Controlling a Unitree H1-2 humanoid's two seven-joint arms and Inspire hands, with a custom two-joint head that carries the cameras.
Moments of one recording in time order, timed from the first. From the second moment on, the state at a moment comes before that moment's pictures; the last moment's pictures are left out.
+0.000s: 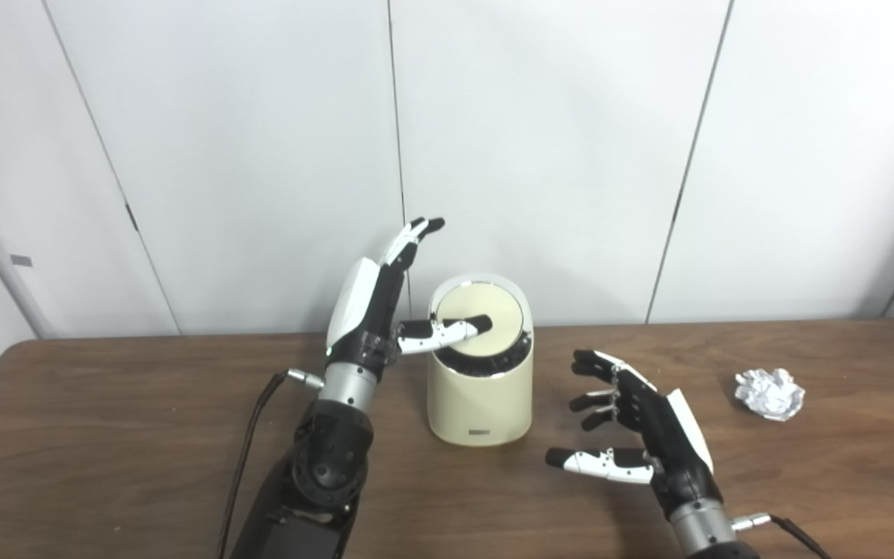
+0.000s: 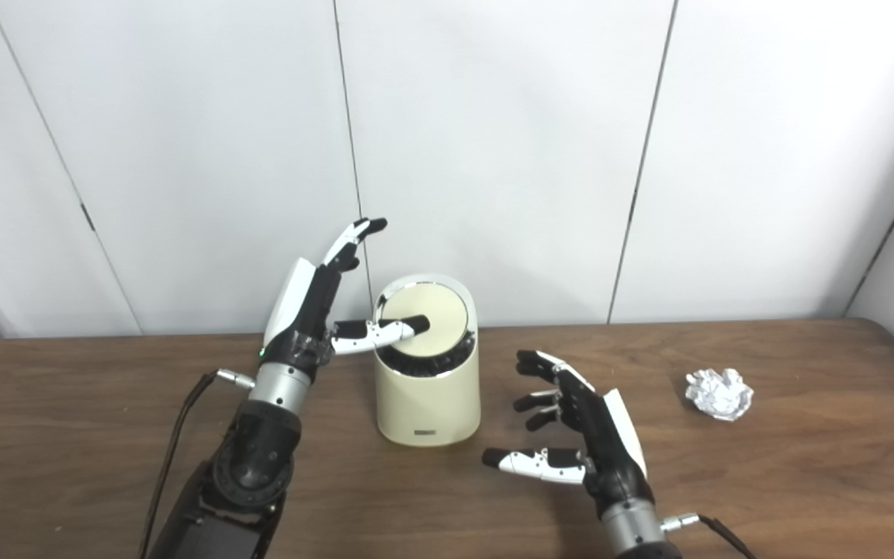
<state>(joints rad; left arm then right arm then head) -0.59 0.04 -0.18 0.18 0.47 0.03 0.07 -0.18 -0.09 0.03 -0.07 -0.22 0.00 -0.01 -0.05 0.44</state>
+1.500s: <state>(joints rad) -0.68 0.09 -0.26 0.30 0.63 0.06 0.07 -0.19 -0.08 0.04 -0.06 -0.21 -0.01 -0.03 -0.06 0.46</state>
